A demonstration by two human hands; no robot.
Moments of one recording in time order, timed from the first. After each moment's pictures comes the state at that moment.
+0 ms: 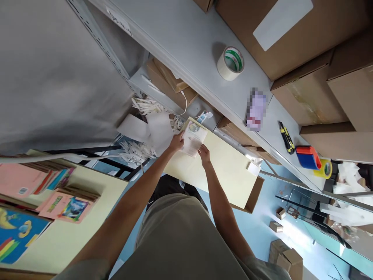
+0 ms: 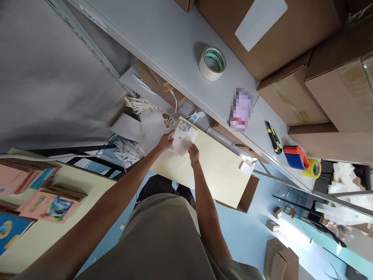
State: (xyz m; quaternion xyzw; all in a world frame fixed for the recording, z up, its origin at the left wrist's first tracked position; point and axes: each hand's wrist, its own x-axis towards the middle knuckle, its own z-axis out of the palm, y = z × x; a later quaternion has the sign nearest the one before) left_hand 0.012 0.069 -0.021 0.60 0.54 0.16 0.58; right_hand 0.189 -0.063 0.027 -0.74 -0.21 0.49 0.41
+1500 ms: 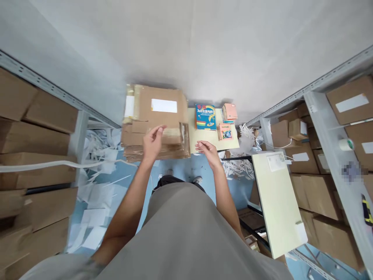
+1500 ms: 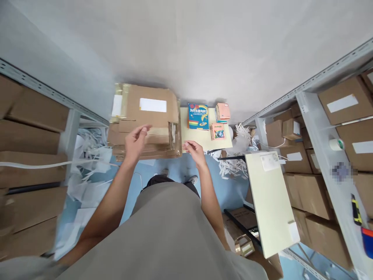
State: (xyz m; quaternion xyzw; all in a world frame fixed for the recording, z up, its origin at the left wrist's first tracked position) left_hand -0.588 -0.582 0.217 0.19 0.73 0.64 0.17; right_hand -0.361 -0.421 0.214 -0.40 -0.55 0.72 0.18
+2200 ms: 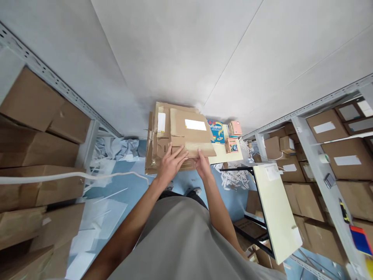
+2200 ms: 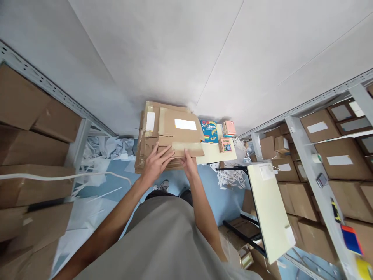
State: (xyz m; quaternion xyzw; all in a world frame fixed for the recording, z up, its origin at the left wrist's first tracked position) left_hand -0.644 -0.683 0.192 0.46 0.70 0.53 0.15; right_hand -0.513 -0.551 0.219 -0.43 -0.38 0.77 0.28
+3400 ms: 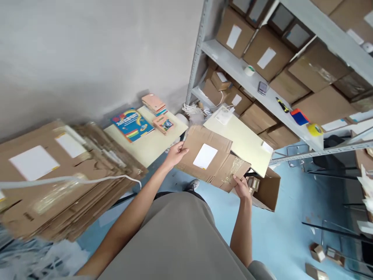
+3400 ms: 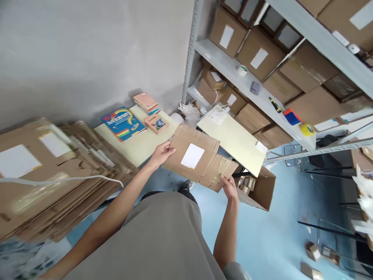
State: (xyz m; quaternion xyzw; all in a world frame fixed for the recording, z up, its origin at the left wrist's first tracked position) left_hand -0.345 -0.430 0.184 0.46 0.42 0.45 0.64; right_hand 0.020 -0.614 0.206 -0.64 -0.25 0.48 0.54
